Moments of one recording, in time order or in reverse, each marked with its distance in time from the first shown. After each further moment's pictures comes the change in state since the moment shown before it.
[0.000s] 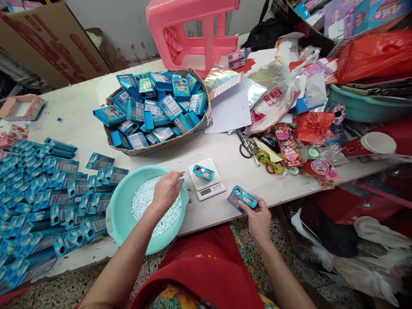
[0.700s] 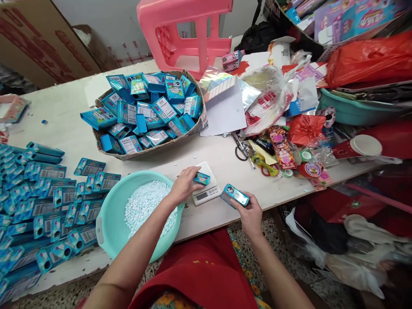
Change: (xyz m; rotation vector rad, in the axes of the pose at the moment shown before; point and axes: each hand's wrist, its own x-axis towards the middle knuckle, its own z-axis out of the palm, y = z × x) left_hand 0.056 0.028 0.048 -0.442 -0.063 0.223; right_hand 0.015 -0.011 0.018 -0.006 -0.081 -0.066
